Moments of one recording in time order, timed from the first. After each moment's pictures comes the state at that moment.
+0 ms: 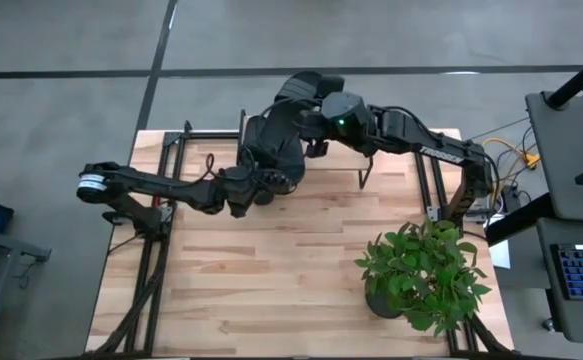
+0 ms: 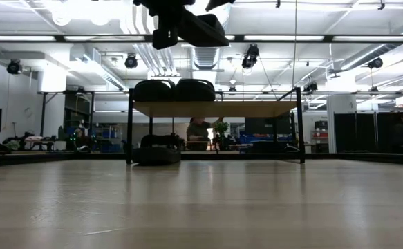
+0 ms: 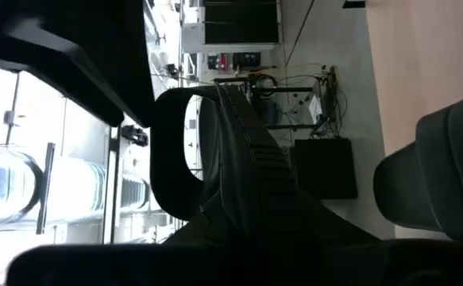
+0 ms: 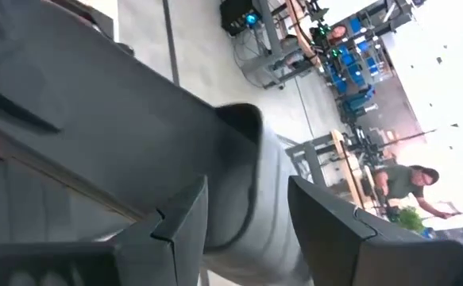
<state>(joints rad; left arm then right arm) -0.03 1.47 1.06 0.52 -1.07 1.61 -0.18 1.74 2.02 -0.72 0.59 -0.75</state>
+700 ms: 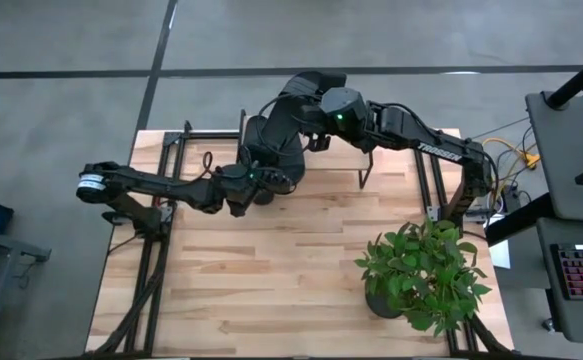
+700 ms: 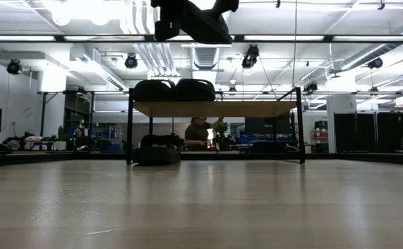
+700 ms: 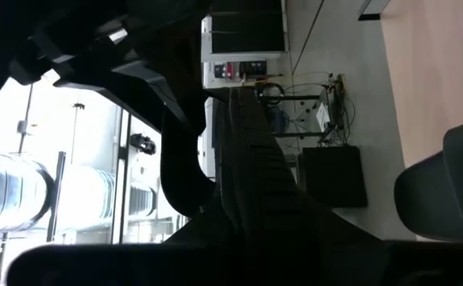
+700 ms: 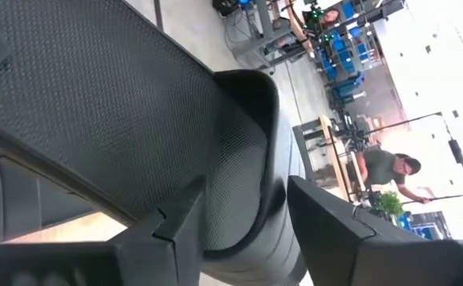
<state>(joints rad) -0.05 1.47 1.11 0.51 -1.05 1.67 -0.22 1.74 2.01 -0.71 0.63 -0.79</state>
